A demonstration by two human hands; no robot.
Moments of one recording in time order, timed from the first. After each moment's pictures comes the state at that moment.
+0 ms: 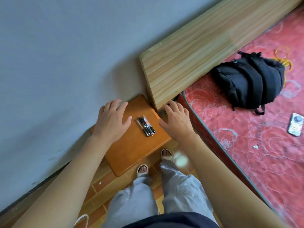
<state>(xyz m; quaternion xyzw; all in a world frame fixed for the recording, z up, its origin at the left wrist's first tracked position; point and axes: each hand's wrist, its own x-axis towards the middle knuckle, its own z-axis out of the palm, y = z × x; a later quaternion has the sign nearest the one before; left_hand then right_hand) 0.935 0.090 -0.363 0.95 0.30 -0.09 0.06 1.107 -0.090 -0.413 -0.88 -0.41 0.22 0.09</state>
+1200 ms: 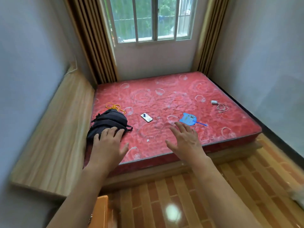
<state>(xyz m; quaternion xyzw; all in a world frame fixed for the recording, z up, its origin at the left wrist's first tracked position) 0.958 -0.235 -0.154 0.97 -0.24 0.08 0.04 0.867 -0.516 -0.177 -0.98 0.12 -0.05 0.12</state>
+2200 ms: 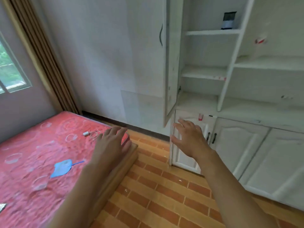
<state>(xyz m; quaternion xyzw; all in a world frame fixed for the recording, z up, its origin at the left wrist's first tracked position) 0.573 -0.797 -0.060 0.75 -0.64 0.07 0.14 0.294 -0.921 -0.074 -0.85 0.51 -0.14 0.06</state>
